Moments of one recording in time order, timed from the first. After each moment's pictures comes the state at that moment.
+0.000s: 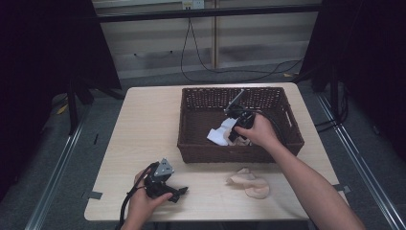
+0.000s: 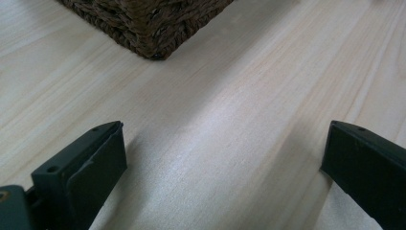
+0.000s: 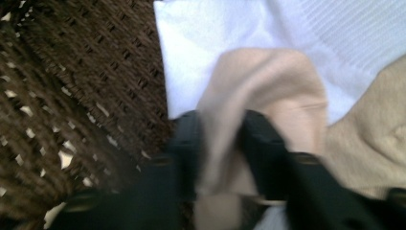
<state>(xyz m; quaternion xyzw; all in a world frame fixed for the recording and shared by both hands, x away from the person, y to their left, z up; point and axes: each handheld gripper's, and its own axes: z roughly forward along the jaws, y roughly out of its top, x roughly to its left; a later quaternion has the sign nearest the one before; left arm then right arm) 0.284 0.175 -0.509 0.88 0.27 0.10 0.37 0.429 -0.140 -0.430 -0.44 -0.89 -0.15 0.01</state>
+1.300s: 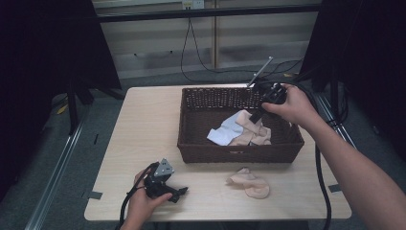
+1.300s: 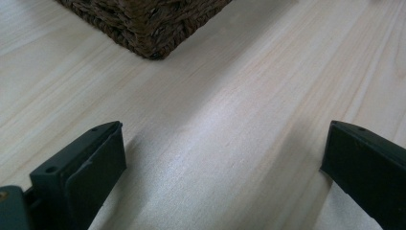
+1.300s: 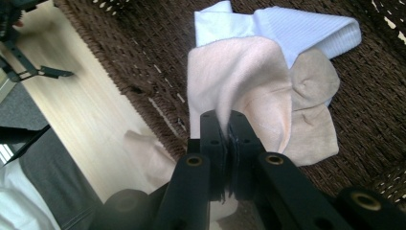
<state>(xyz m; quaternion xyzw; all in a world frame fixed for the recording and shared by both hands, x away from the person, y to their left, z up) 0.284 0.175 -0.509 0.88 0.27 0.10 0.37 0.406 -0.194 -0.307 -0.40 -0.90 -0.18 0.04</state>
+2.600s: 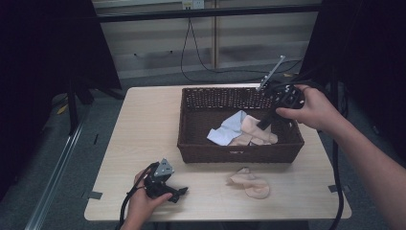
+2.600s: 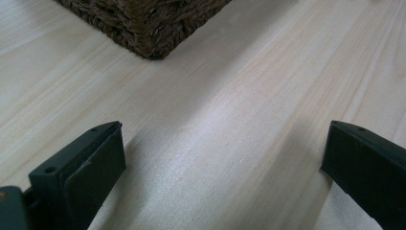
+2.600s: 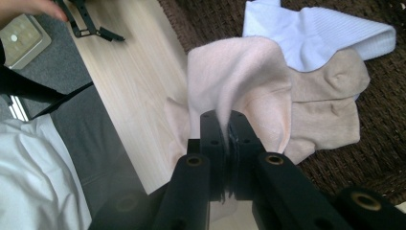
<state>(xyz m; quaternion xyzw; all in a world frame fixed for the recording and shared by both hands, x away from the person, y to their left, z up) 0.284 0.175 -0.509 0.89 0.27 0.10 0.37 0.361 -0.205 -0.274 -0.32 -0.93 -0.19 0.05</state>
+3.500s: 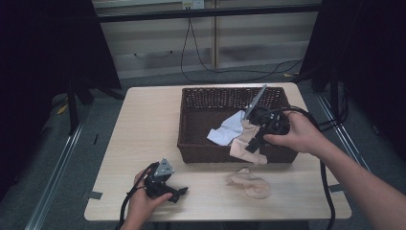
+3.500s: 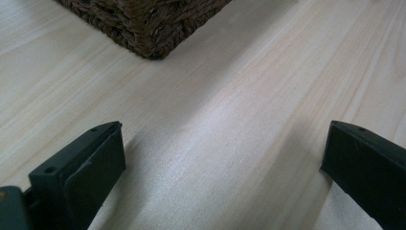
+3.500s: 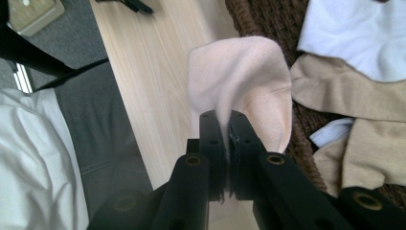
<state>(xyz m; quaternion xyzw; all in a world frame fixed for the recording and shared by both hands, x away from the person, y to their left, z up) 0.283 0.175 -0.510 0.89 0.27 0.10 0.37 0.329 -0.170 -0.320 -0.26 -0.95 -0.19 0.07</state>
